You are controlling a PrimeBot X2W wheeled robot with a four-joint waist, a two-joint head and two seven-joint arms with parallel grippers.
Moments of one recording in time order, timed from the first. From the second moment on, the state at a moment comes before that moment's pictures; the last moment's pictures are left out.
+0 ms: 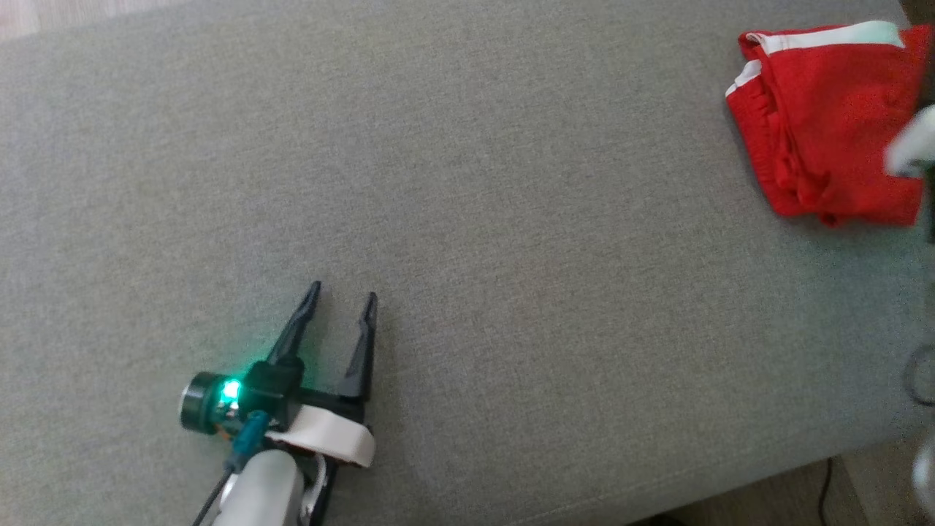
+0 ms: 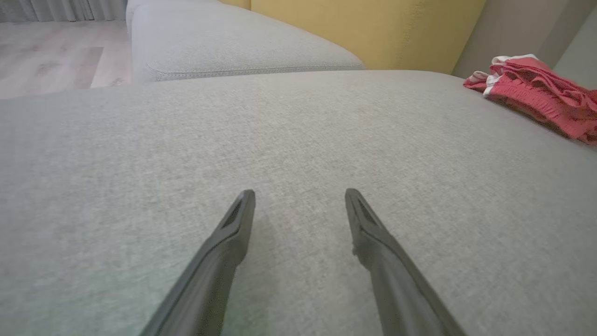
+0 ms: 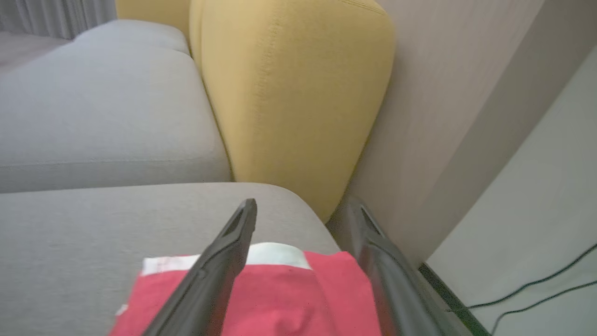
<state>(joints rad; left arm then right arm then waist) -0.20 0.04 -0.26 0.42 -0.08 -0.06 -0.26 -0.91 -0.30 -0.27 1.03 -0.17 0.13 -0.24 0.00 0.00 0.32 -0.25</state>
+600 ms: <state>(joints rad) -0.14 0.05 -0.06 0.40 -0.09 0.01 -0.26 -0.44 -0.06 0.00 0.61 0.10 0.13 -0.25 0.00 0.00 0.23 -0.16</state>
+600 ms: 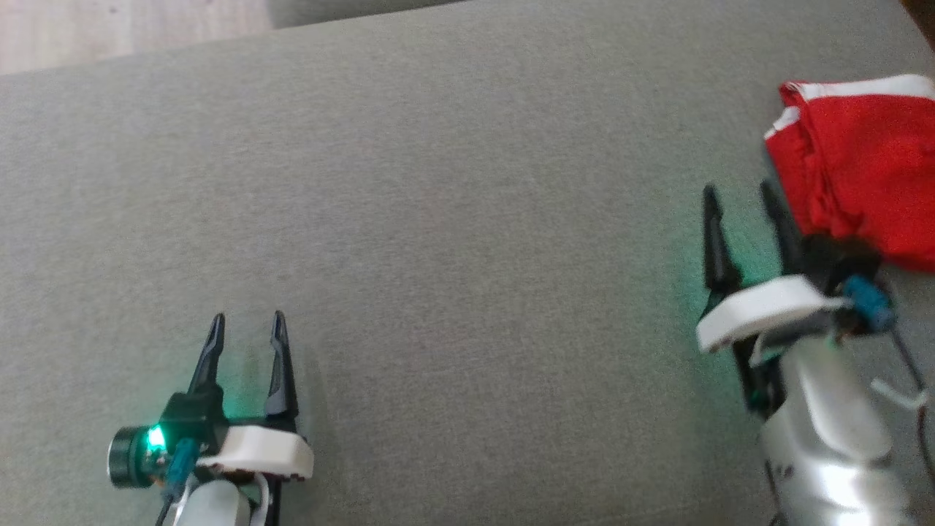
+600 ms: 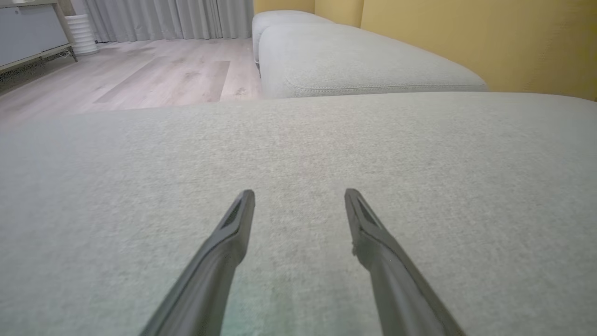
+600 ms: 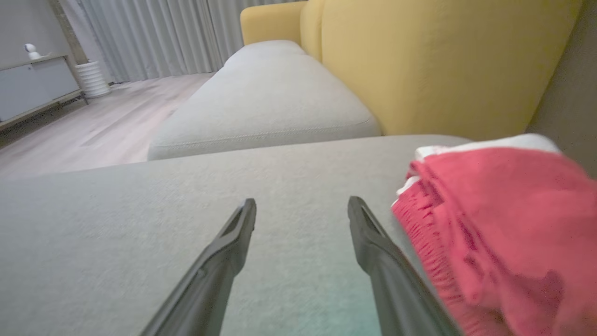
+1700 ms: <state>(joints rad) 0.01 0.04 -0.02 0.46 -0.19 0.00 -0.26 -0.22 -0.05 0.18 0.62 0.25 0.13 -0.25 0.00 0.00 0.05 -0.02</state>
